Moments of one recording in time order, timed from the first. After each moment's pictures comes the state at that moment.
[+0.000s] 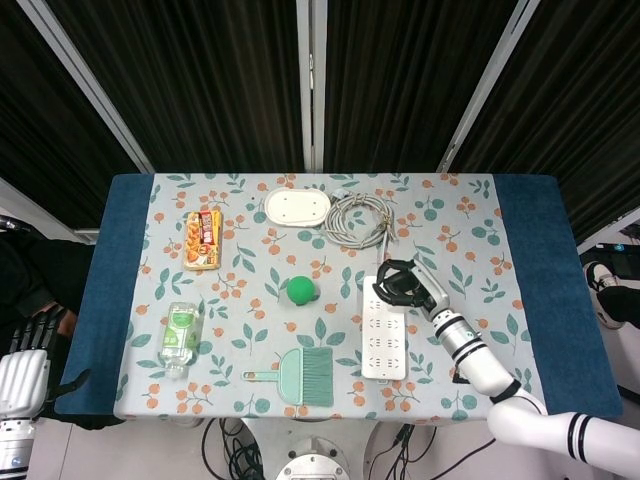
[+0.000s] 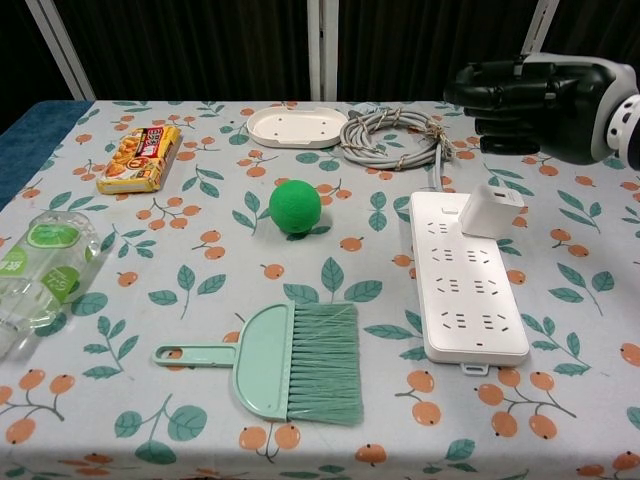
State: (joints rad) left arm 0.00 -1.30 -0.02 -1.38 1.50 1.53 -0.13; right arm 0.57 -1.40 0.32 -1.66 -1.18 0.77 0.93
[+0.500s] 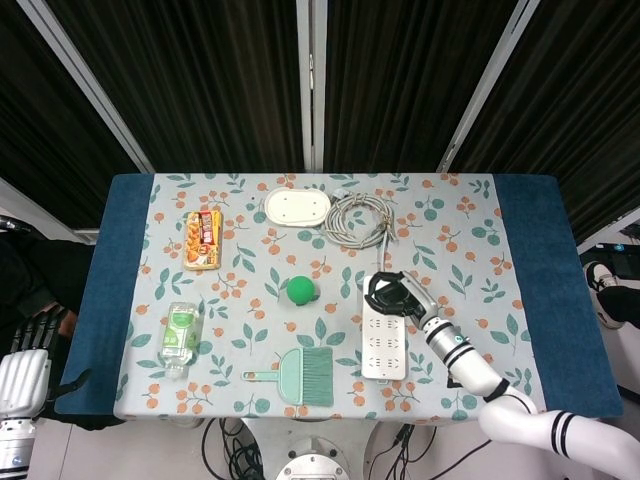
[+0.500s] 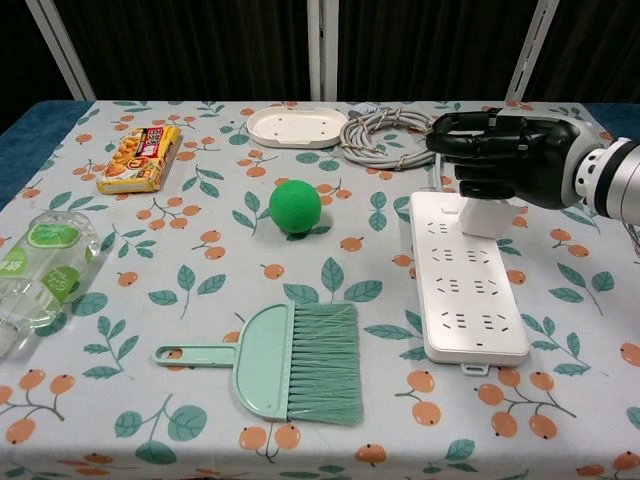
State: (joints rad) left arm -0.01 -1.31 -0.02 -1.37 1.49 1.52 -0.13; right arm 0.57 -1.49 0.30 -1.54 -1.28 0.71 1.06
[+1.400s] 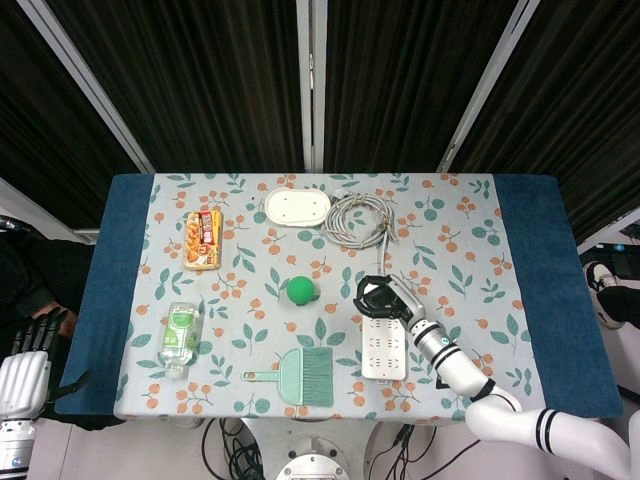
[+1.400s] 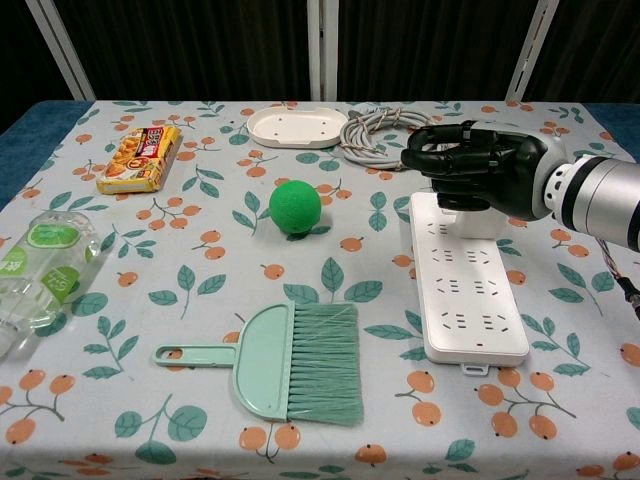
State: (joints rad) left arm -0.01 -1.32 -0.02 -1.33 1.50 1.52 -0.17; right arm 0.60 -1.55 0.28 -1.51 -1.24 0.70 0.99
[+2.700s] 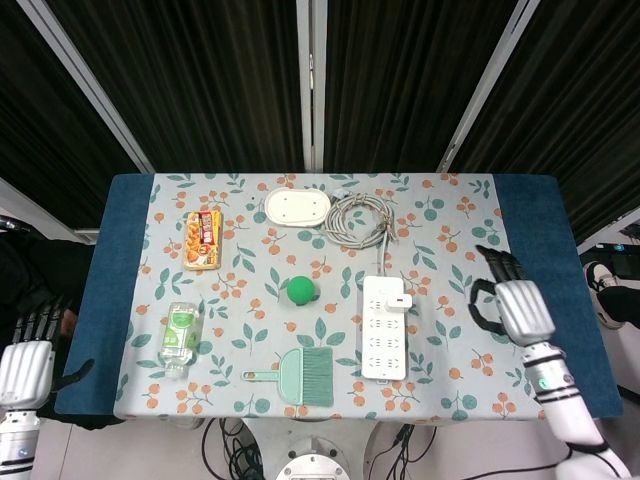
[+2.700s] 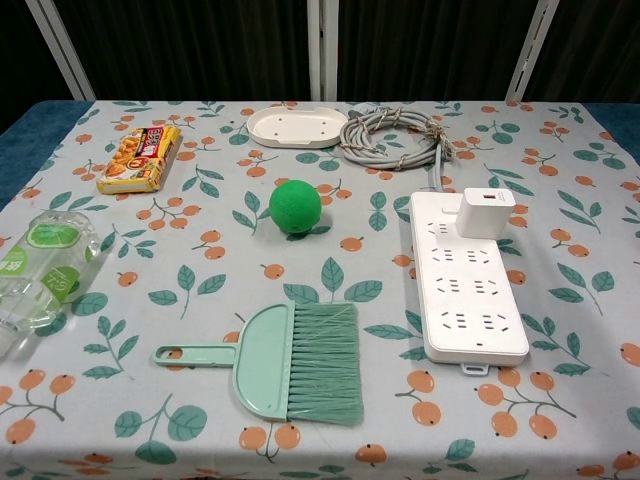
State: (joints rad) left arm -0.03 -1.31 -0.05 -1.40 1.51 1.55 -0.05; right arm 0.28 -1.20 0.14 -1.65 -1.44 1.27 -0.03
